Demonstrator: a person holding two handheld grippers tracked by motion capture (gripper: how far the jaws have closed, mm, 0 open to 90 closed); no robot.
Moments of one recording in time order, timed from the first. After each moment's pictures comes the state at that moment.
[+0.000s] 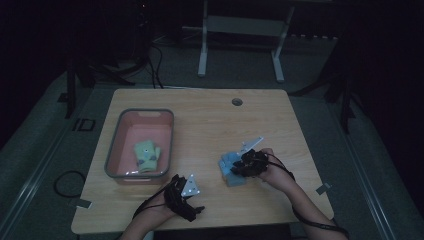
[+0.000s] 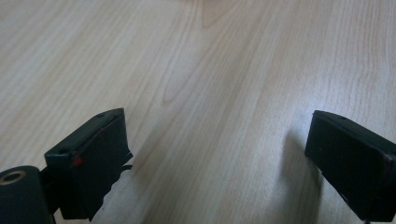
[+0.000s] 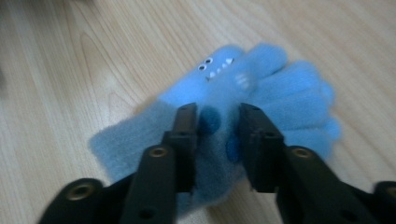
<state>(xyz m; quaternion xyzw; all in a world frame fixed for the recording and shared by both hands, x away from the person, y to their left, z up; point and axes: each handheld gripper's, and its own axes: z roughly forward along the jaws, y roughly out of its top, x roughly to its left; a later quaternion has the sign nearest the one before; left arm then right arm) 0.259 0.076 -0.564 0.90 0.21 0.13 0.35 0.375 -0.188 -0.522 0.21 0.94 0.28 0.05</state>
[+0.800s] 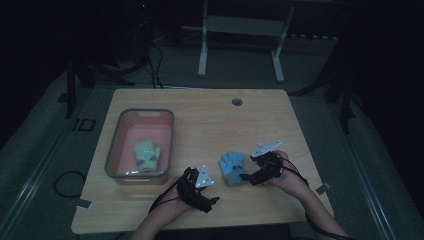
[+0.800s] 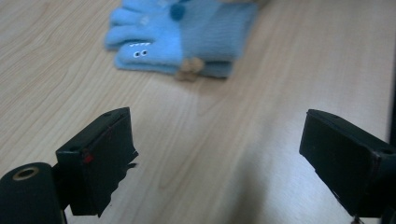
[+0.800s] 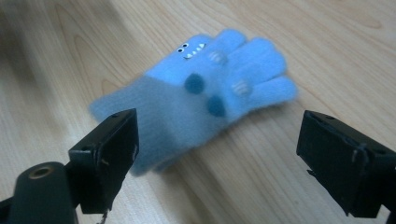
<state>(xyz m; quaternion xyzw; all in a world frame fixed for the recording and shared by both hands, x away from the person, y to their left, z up) 0.272 0.037 -0.531 0.89 0.25 0.14 0.36 0.358 -0.226 -0.514 0.25 0.91 0.32 0.09</state>
